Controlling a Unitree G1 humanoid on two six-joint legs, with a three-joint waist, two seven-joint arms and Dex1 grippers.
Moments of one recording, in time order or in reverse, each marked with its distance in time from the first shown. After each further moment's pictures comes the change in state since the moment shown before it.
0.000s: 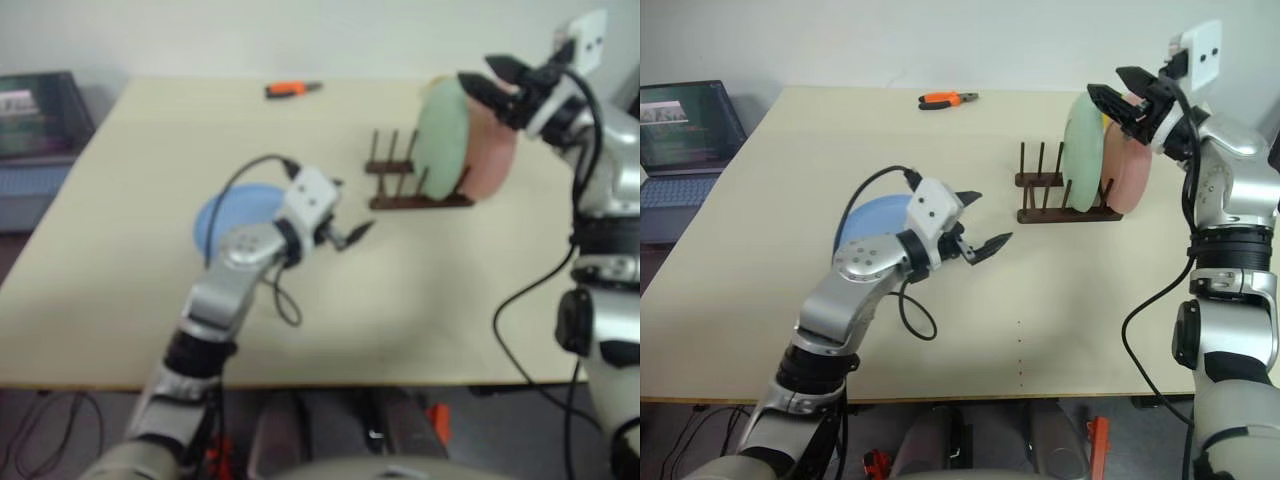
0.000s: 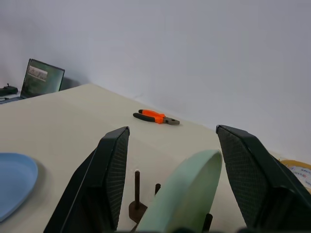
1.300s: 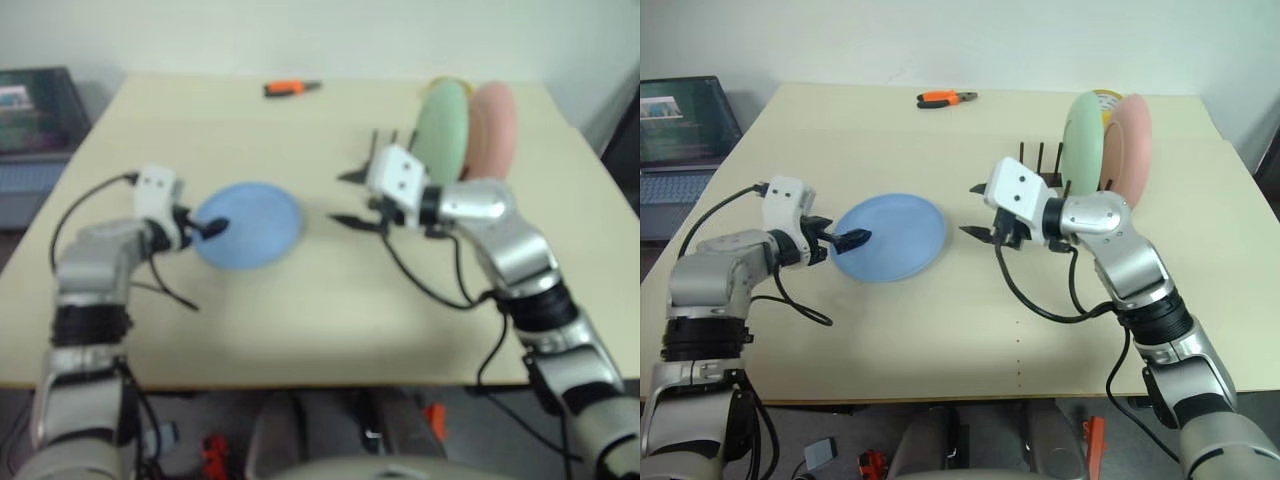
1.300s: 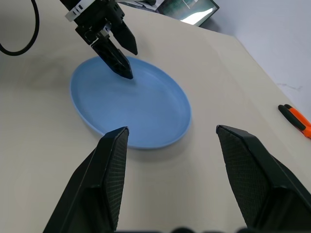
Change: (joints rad) left arm -0.049 0.344 0.319 0.505 -0.099 0.256 -0.017; right arm 0.275 0.142 0.468 -0.600 -0.224 0.058 0.031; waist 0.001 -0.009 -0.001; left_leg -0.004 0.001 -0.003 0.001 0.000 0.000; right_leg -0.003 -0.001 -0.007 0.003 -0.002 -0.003
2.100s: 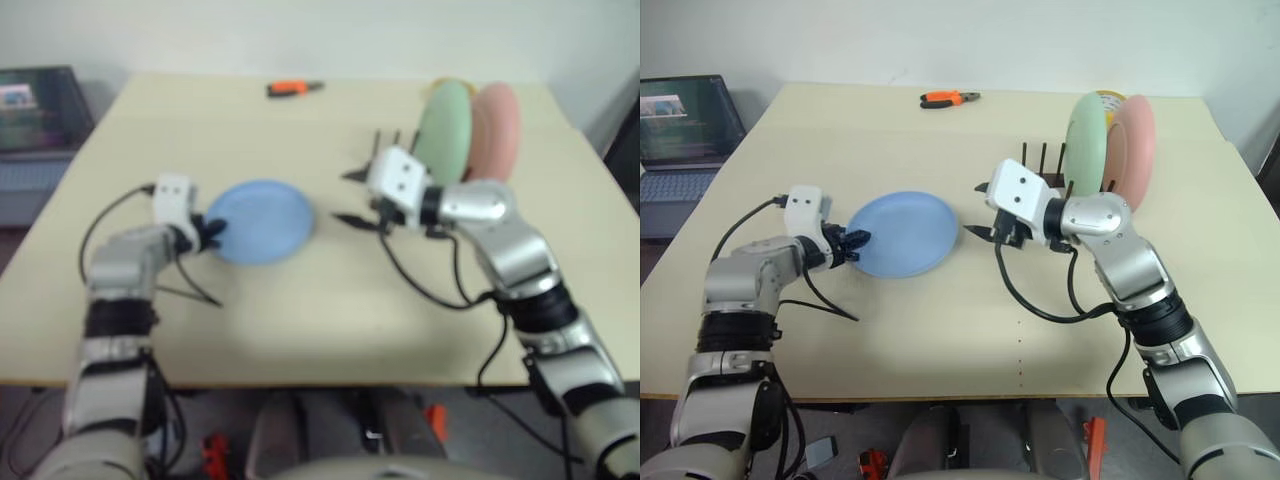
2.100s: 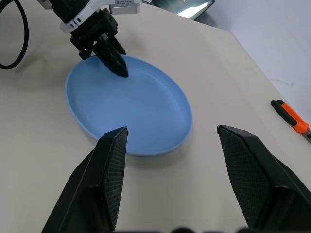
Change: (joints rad) left arm -0.047 -0.117 0.029 0.117 -0.001 -0.015 0.131; right arm 0.007 -0.001 0.000 0.000 -0.037 0.000 -0.012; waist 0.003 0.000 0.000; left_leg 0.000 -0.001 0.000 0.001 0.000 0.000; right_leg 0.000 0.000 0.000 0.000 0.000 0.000
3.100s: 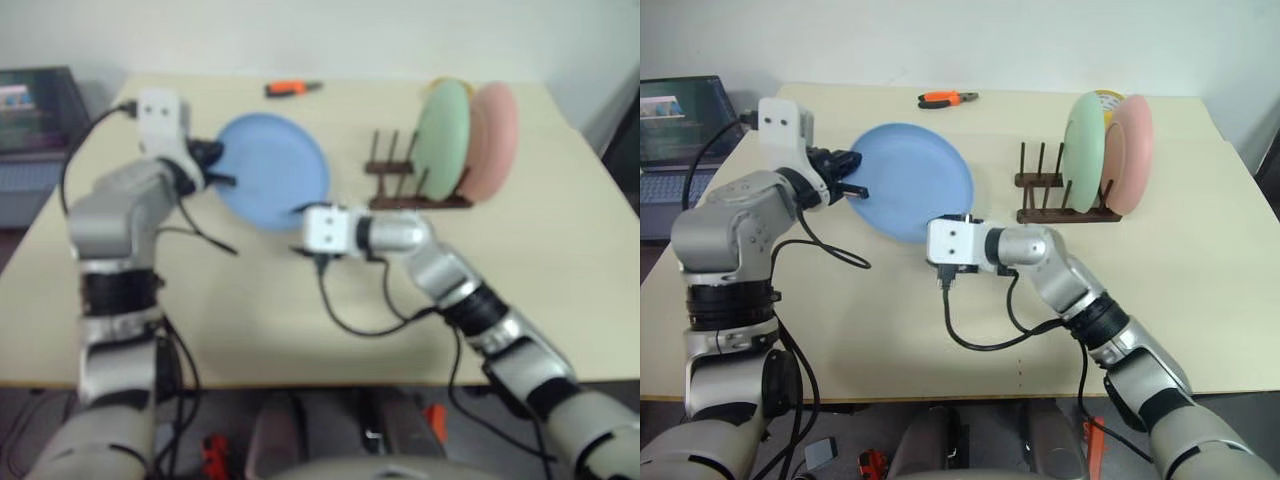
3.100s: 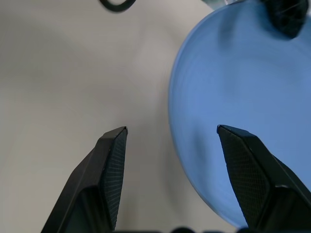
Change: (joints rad) left arm -0.158 -0.046 0.040 -0.298 -0.043 0.132 0.129; right arm -0.050 0.207 0.247 0.325 -0.307 -0.341 -0.105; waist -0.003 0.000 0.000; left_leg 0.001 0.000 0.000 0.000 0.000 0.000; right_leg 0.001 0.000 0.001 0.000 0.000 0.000
